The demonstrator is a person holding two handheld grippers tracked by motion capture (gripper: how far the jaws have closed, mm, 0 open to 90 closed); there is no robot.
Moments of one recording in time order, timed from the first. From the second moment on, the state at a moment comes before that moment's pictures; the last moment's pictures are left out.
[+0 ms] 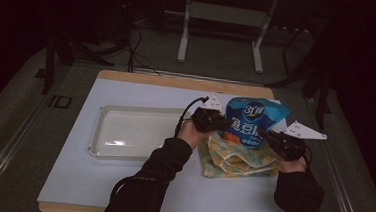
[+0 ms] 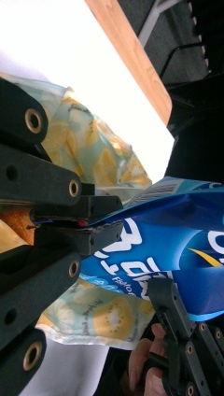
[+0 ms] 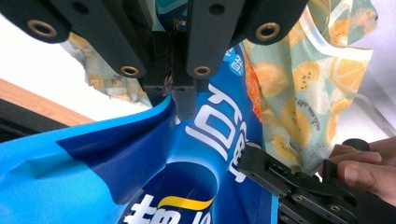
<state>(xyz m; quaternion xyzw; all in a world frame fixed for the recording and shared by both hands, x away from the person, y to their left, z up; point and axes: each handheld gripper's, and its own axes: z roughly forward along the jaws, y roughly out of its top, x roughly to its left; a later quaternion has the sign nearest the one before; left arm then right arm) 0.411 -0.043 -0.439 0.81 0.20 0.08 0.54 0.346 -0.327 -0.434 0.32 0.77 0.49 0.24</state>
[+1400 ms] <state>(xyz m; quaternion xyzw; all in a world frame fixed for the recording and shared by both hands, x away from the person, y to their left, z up) 0.394 -0.037 -0.334 0.80 0.19 0.12 0.55 0.330 -0.319 -0.337 0.29 0.76 0.51 0.29</state>
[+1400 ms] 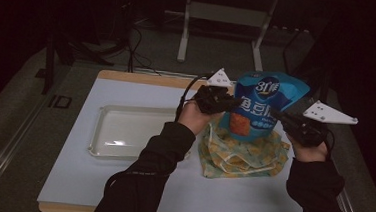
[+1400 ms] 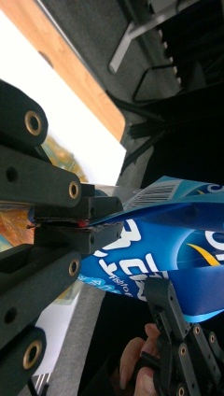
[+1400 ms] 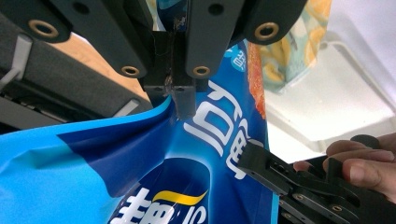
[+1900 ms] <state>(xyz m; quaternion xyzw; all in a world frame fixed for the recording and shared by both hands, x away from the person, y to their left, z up) 0.384 -0.008 -0.295 0.79 0.20 0.14 0.56 0.330 -0.292 -0.293 0.27 0.76 0.51 0.30</state>
